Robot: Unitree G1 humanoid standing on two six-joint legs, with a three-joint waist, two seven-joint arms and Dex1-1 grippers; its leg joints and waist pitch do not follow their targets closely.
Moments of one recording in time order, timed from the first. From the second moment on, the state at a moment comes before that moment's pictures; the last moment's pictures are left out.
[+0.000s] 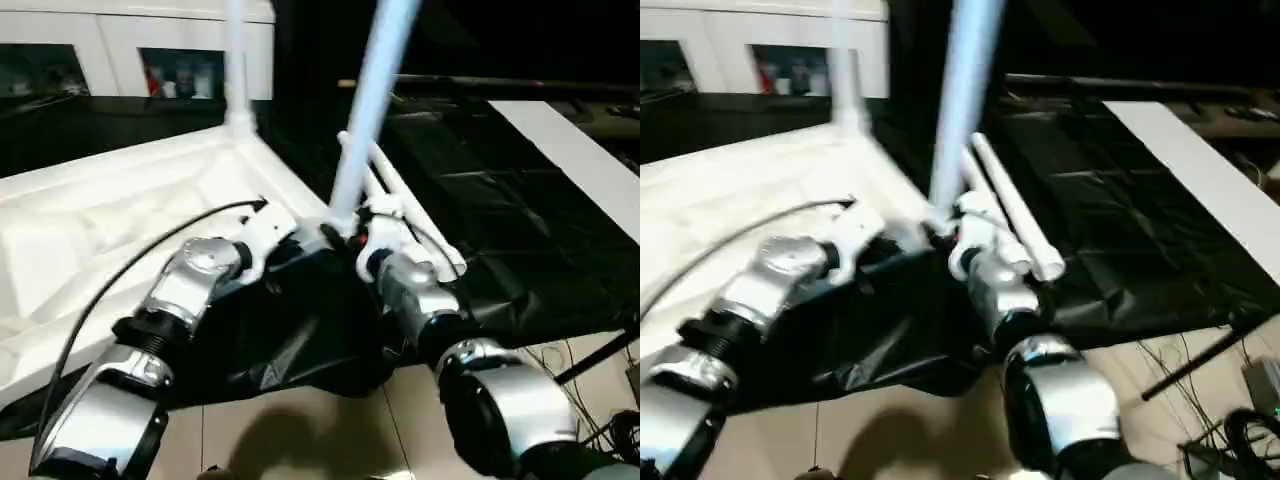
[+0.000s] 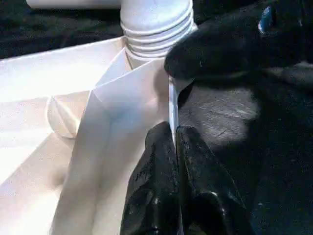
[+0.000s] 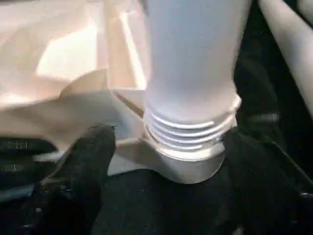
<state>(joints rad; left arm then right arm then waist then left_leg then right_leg) -0.74 0.31 -0.27 0.82 0.08 0.00 -0.67 -0.85 0.03 -0.04 1.21 0.09 -0.13 0.29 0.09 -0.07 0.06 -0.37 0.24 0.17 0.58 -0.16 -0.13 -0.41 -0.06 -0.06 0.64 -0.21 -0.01</state>
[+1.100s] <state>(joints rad) -0.47 0.89 -0.26 0.19 -0.08 0.42 -1.25 -0.50 -0.11 0.16 0.55 0.10 0.01 0.74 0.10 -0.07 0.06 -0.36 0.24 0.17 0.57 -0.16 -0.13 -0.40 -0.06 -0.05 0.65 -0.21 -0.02</state>
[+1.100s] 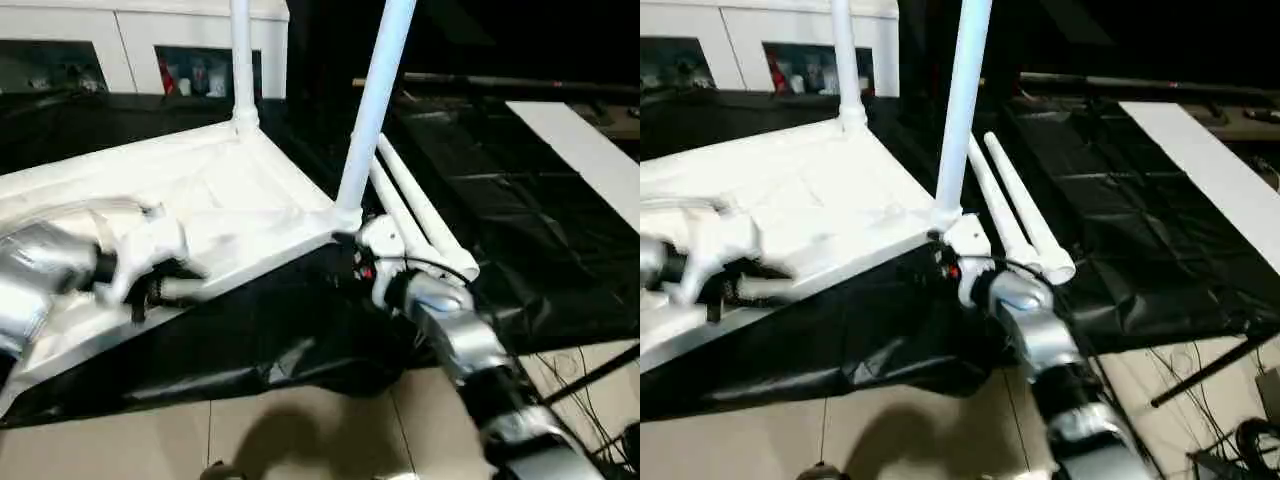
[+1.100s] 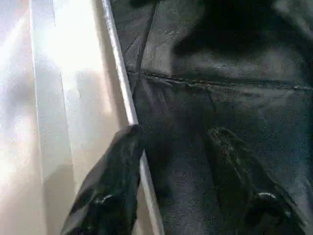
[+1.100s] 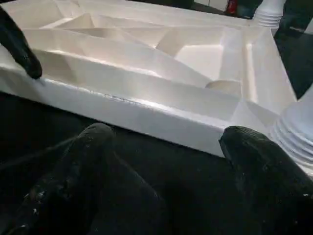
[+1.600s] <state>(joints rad) -0.58 0.73 -0.32 0.37 0.13 0.37 -0.87 -0.50 -0.14 0.16 0.52 0.08 0.04 0.70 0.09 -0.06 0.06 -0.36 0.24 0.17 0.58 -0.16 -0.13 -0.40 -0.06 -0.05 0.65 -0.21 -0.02</state>
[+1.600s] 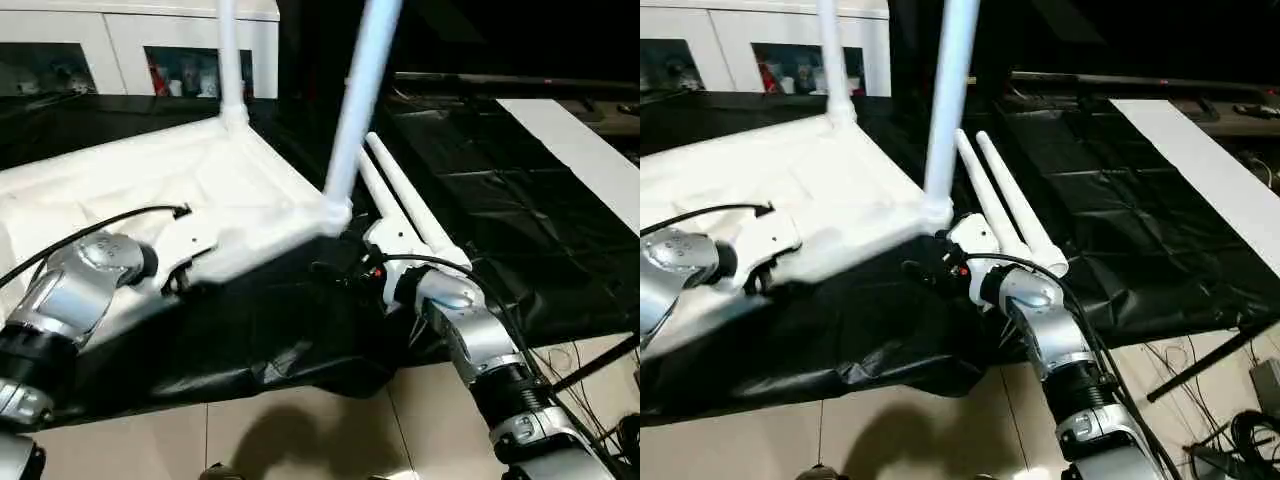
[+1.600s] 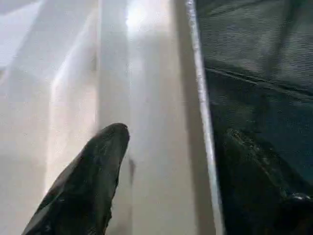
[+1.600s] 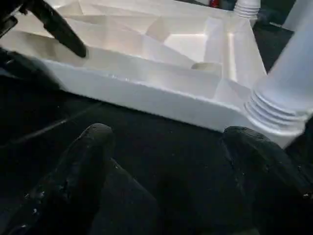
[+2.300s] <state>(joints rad) -0.56 0.67 0.05 0.26 0.05 0.39 -0.53 -0.48 -0.13 0.17 0.51 0.06 0.02 0.68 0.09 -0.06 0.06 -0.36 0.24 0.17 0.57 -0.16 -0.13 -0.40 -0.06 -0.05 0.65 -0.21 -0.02</state>
